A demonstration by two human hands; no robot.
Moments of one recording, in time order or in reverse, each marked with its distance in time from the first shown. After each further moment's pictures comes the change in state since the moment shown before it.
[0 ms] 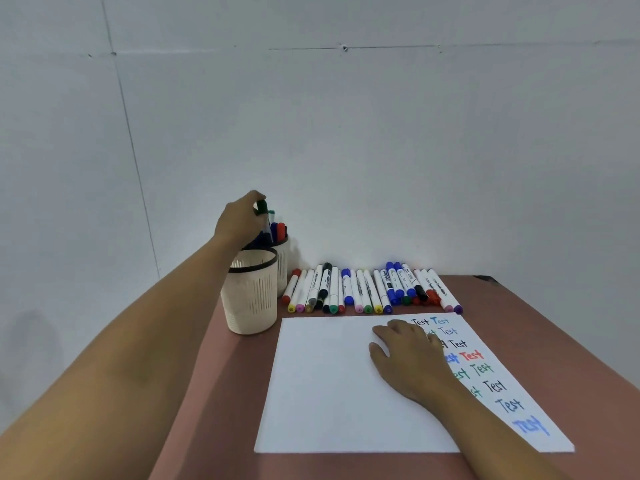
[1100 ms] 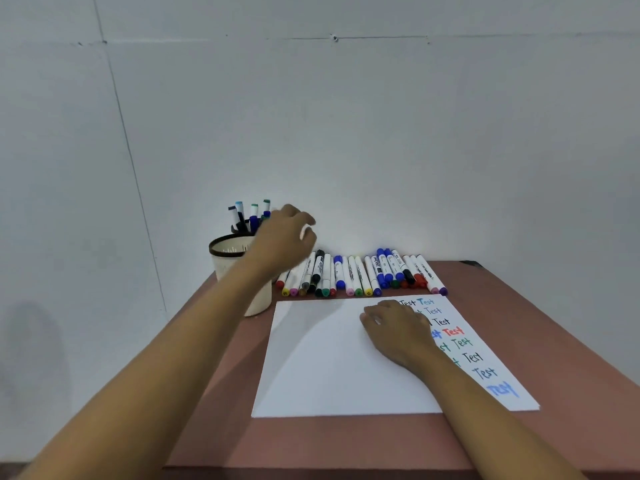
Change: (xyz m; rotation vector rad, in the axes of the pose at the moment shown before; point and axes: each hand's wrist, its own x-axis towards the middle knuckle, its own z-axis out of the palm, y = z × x) left_hand -0.096 0.071 0.008 0.117 -0.128 0.317; right_hand -0.001 -0.001 -0.007 0.167 0.023 0.036
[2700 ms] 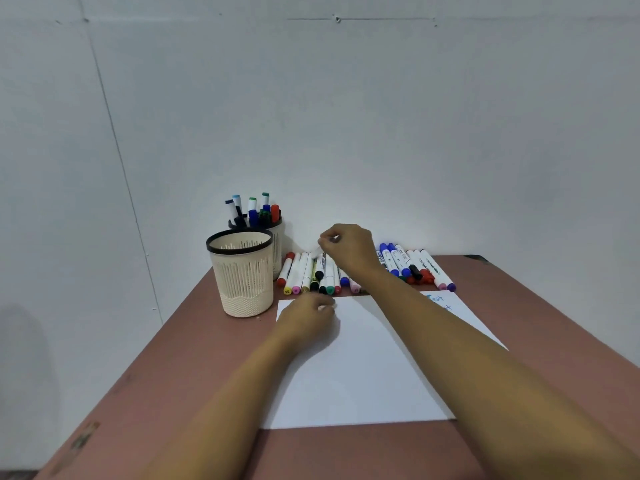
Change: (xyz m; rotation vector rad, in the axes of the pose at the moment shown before) left_hand -0.064 -0.005 0.085 -0.333 -0.348 -0.304; right_hand 0.097 -0.079 -0.022 0.491 0.332 -0.200
